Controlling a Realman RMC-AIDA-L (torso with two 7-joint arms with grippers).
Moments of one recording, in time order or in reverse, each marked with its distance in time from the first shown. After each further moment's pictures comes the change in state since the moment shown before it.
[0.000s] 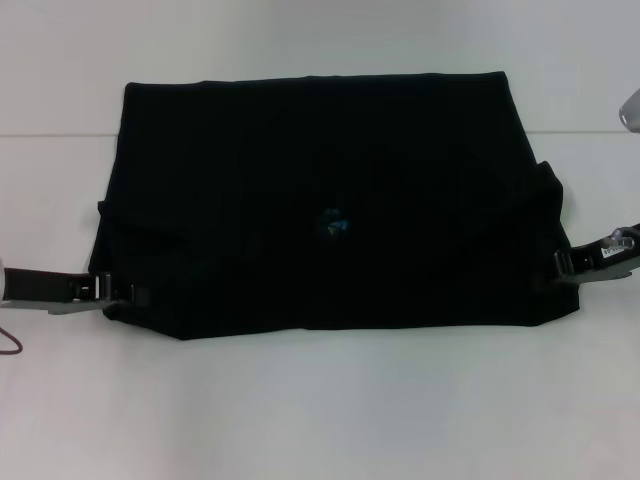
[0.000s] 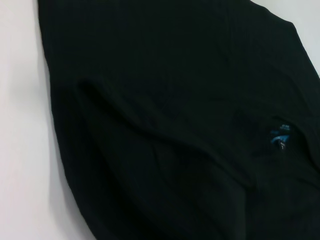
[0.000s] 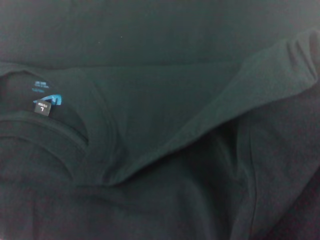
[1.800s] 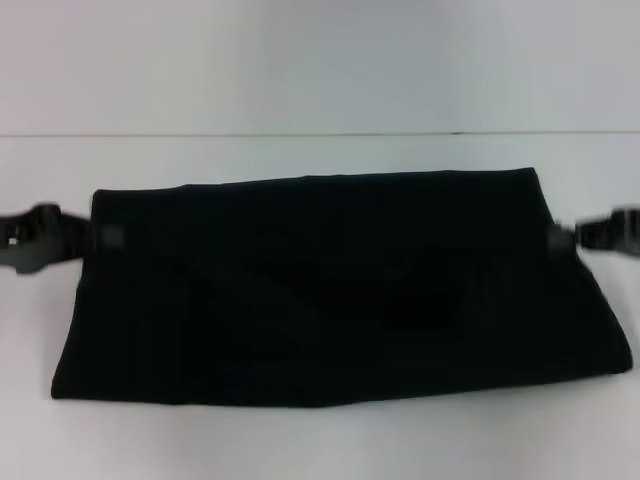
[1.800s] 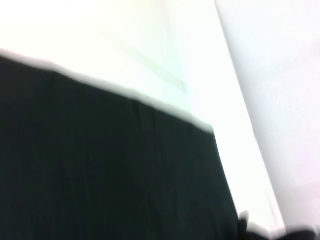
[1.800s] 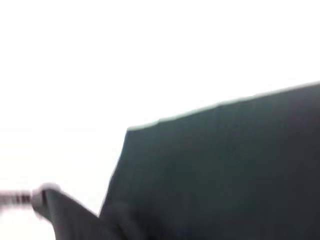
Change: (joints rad) left arm -0.055 0.120 -0.402 -0.076 0.077 0.367 -0.031; right arm -0.125 -0.094 0.398 0.030 0.301 -0.392 -0.304
